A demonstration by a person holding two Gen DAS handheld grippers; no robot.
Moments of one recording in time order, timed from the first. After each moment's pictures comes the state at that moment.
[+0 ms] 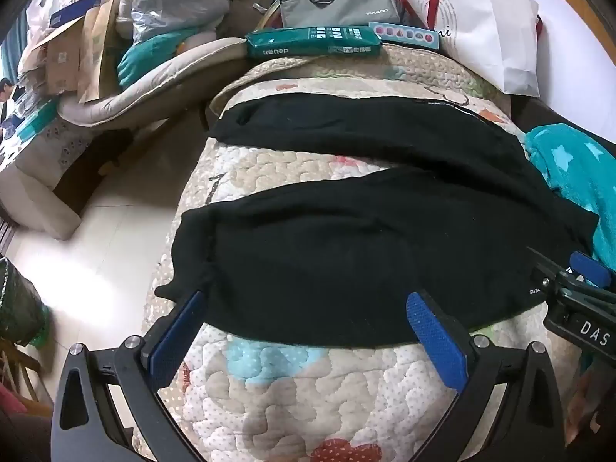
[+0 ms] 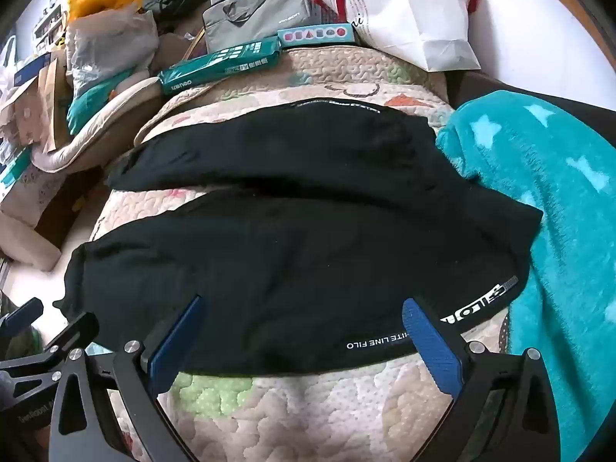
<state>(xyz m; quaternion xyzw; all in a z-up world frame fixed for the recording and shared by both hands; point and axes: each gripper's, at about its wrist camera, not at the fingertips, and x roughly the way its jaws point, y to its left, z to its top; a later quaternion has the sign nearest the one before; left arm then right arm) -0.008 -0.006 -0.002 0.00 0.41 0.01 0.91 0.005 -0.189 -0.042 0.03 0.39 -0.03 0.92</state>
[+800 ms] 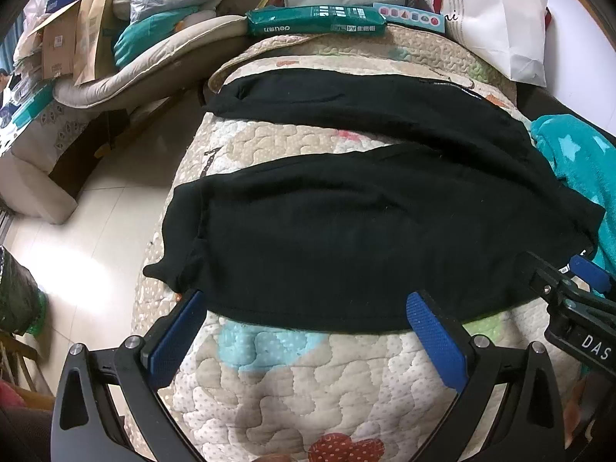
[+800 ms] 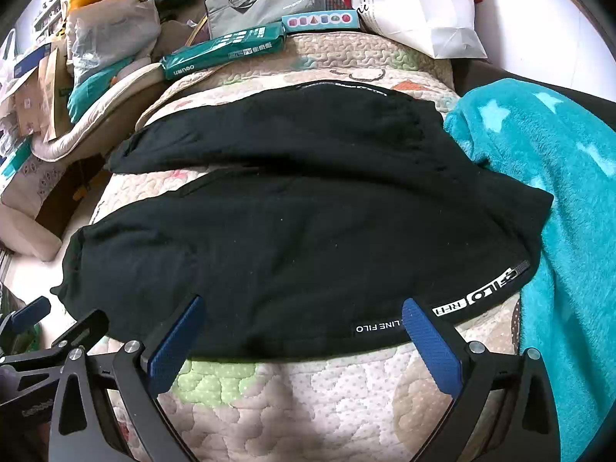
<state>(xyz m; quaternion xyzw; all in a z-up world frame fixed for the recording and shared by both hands) 0.000 -0.003 -0.025 -0.02 0.46 0.00 0.89 0.005 -0.184 -0.051 0.03 0.41 -0.02 0.91</state>
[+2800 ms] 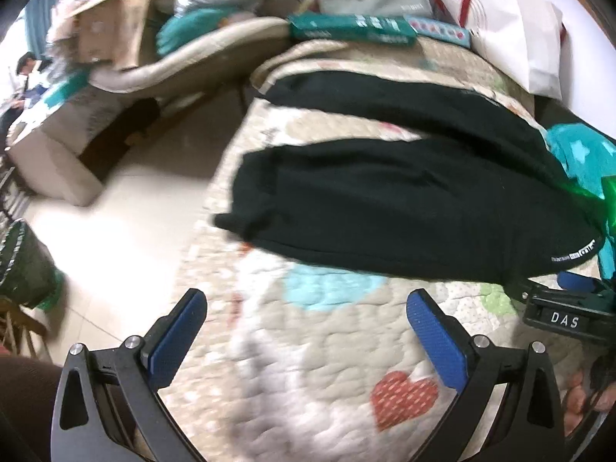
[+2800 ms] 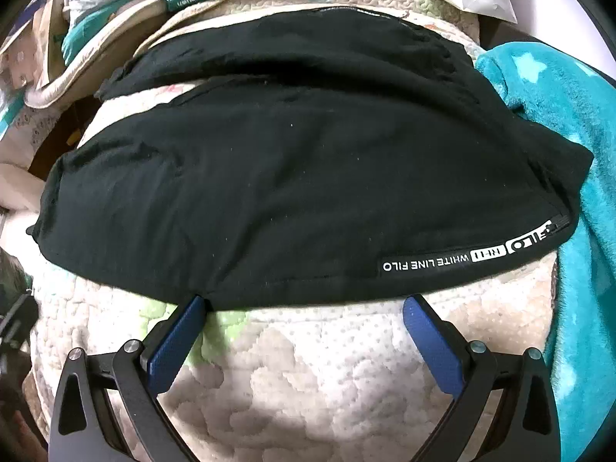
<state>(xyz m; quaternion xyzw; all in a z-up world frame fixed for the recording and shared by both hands) -0.068 0.033 -0.016 -0.02 0.43 0.06 0.90 0.013 -0.174 -0.093 -0.01 0.52 -0.01 0.85</state>
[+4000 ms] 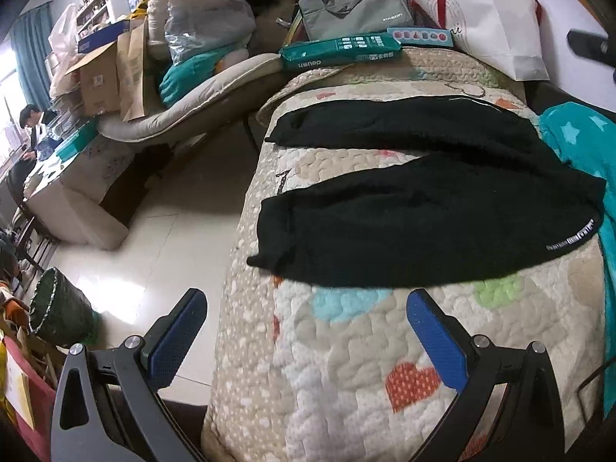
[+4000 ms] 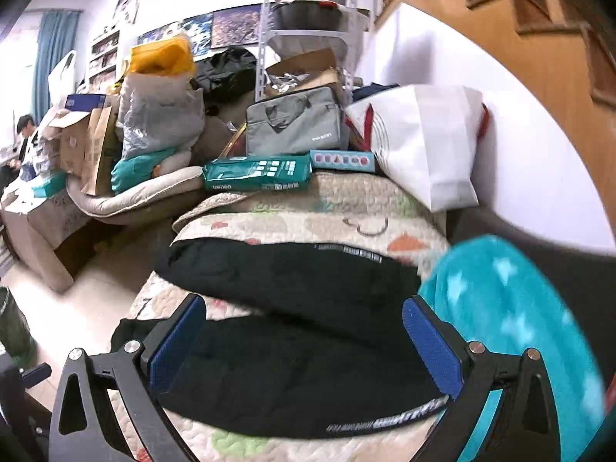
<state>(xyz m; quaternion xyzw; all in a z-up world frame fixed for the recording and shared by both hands) -0.066 0.022 0.027 0.05 0.42 0.06 0.90 -0.018 -0.171 0.102 -0.06 0.23 0.01 0.97</state>
